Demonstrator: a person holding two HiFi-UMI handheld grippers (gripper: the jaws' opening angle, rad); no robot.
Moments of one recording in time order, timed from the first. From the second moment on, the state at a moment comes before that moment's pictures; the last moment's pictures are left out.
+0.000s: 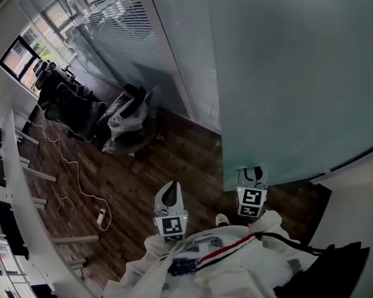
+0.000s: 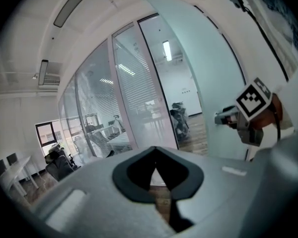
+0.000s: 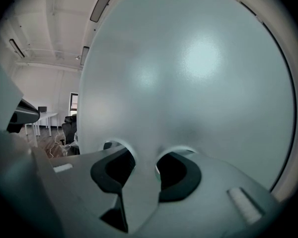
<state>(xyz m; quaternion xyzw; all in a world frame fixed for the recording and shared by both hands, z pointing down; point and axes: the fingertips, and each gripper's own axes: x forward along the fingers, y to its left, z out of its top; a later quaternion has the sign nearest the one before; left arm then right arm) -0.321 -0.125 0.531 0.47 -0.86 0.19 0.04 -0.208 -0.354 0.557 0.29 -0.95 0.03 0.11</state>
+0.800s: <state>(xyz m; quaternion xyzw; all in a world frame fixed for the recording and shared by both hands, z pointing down) -0.392 -0.194 0.514 0.54 -0.83 0.15 0.06 -0.241 -0.395 0.523 0.33 -0.94 0.03 0.11</state>
